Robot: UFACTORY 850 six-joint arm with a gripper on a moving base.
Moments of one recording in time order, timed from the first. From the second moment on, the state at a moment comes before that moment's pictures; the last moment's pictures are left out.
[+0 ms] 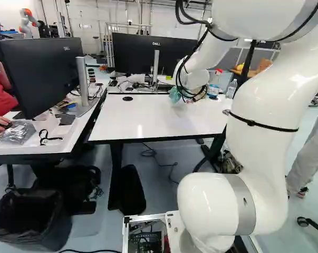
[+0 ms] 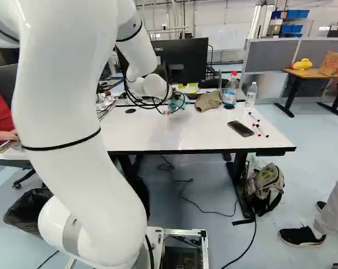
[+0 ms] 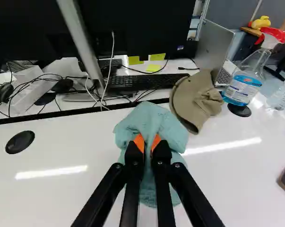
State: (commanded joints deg) arm -7.7 -12.3 -52.5 0.0 22.3 0.0
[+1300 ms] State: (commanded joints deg) arm -1.7 -22.0 -59.8 0.0 22.3 0.0
